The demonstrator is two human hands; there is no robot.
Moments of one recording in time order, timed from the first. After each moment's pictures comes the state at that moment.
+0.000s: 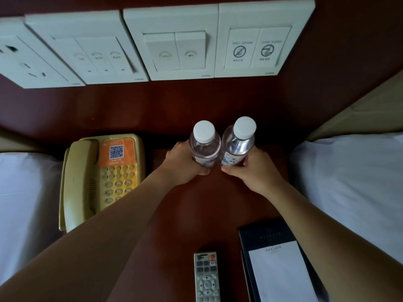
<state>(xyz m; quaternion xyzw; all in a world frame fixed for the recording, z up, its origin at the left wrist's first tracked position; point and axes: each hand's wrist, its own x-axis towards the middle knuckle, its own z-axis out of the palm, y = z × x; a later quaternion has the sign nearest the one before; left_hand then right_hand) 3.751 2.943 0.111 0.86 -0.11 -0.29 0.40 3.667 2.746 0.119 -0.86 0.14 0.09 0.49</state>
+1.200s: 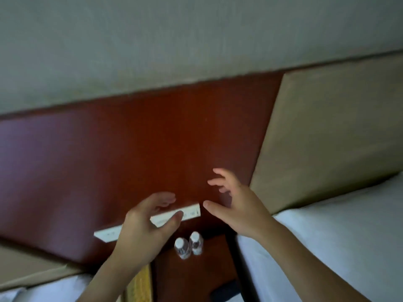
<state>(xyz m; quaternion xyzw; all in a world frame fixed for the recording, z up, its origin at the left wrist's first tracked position) 3.678 2.925 0.595 0.86 -0.23 -0.04 0.45 3.609 2.703 0.593 -0.89 0.09 -0.04 0.45</state>
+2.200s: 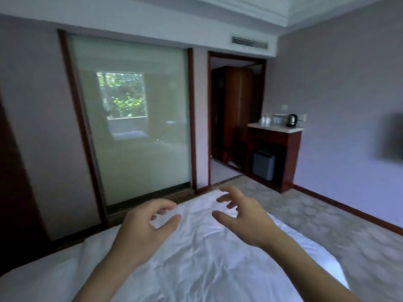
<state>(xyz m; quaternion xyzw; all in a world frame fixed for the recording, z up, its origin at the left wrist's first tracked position) 3.024 2.781 0.911 0.24 -0.84 -0.30 0.39 2.823 2.938 0.914 -0.51 0.77 -0.39 0.02</state>
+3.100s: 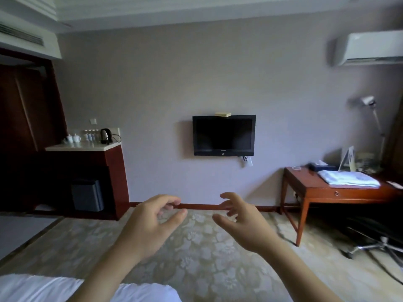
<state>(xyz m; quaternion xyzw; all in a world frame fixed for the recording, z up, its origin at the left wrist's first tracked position) 2.357 3.112 0.922 -0.22 -0.86 -0.42 0.20 2.363 3.354 0.903 -0.08 0.91 -0.38 -0.15</state>
